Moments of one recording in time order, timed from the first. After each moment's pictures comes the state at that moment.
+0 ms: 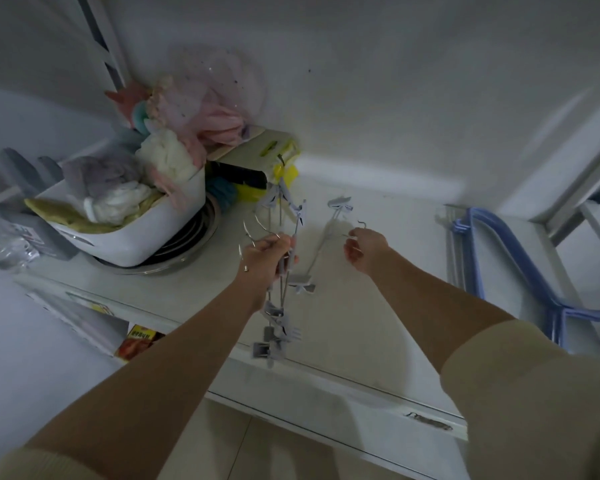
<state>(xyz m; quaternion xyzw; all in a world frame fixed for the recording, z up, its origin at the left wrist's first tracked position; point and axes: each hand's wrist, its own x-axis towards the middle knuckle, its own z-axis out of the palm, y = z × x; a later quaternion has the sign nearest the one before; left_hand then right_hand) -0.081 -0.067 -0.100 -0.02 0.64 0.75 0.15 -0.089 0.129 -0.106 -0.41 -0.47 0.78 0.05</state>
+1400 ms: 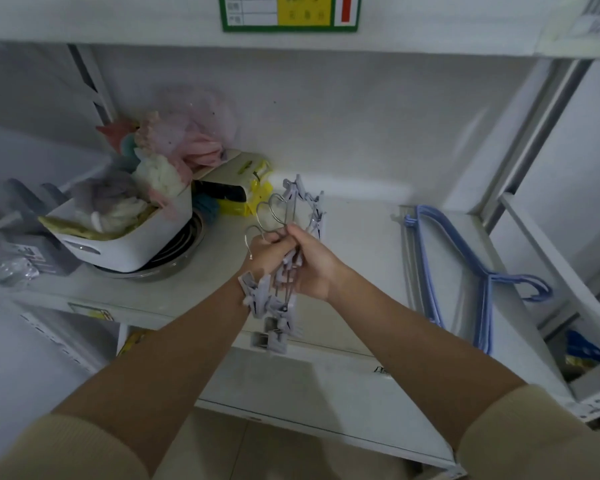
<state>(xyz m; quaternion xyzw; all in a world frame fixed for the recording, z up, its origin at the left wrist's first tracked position) -0.017 -0.048 -0.042 0.05 0.73 0.67 0.14 0.033 0.038 -0.028 -0.18 -0.54 0.81 -0.12</state>
